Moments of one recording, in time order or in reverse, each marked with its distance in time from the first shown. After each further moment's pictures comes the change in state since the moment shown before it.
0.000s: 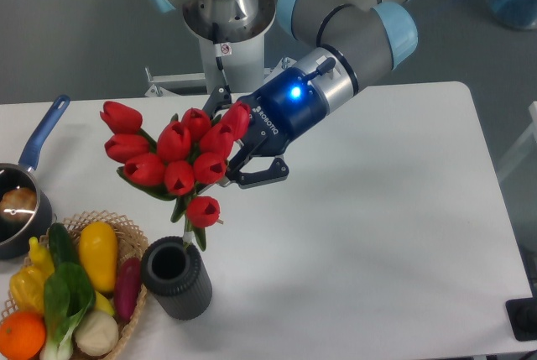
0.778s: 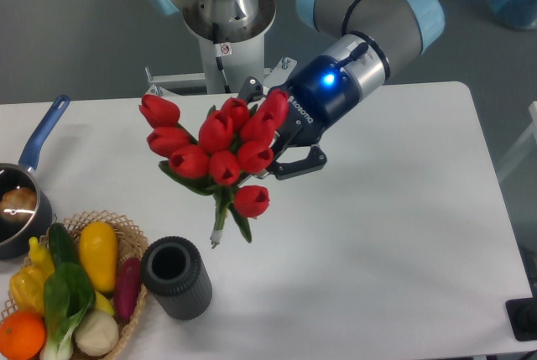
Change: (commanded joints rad) arm 0.086 -0.003 0.012 0.002 -0.008 0.023
